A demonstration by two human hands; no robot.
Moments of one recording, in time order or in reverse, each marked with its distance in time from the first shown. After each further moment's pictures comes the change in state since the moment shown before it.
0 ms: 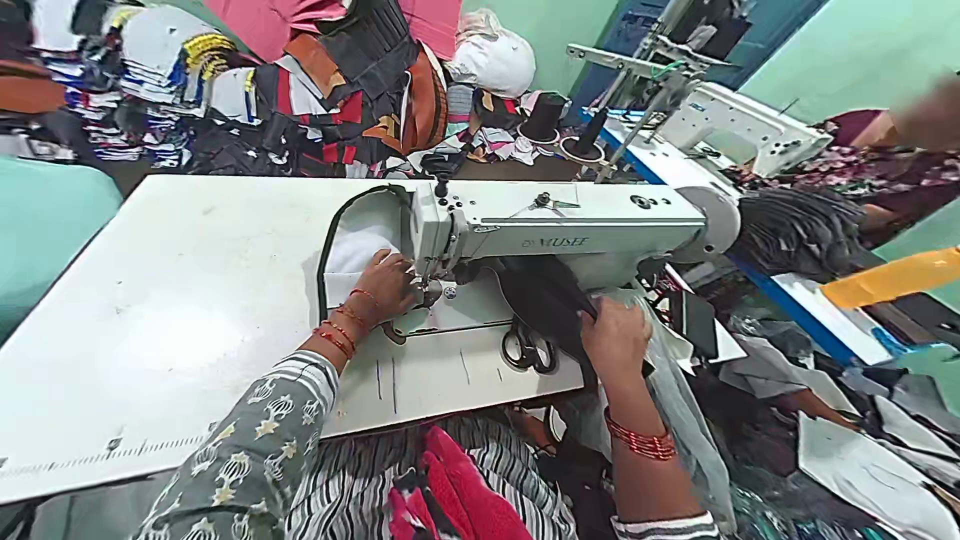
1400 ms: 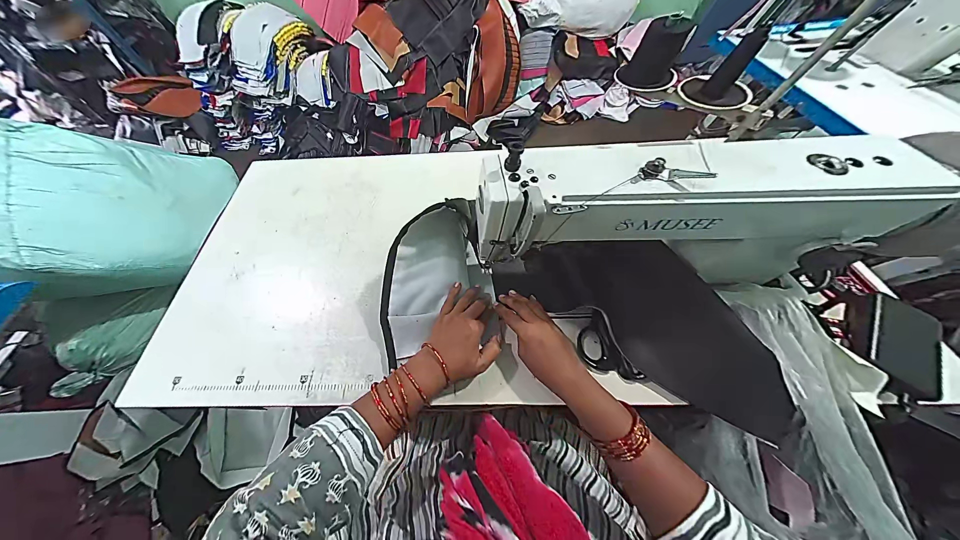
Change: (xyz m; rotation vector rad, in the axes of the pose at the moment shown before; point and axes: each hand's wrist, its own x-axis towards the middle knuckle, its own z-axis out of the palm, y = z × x) left_hand -0.075 0.081 0.025 -0.234 0.055 -0.076; right_hand -0.063 -0.112 0.108 0.430 -0.160 -0.885
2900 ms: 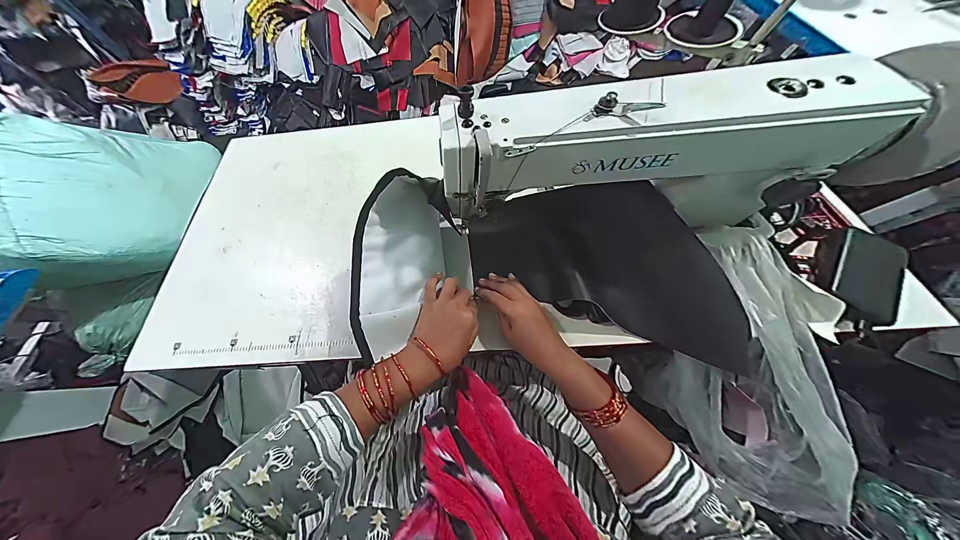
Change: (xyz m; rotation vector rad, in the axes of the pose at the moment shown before) left_hand -0.025 0.064 -0.008 0.197 -0.119 -0.118; right_hand -0.039 -0.007 -0.005 0.224 0.079 -0.028
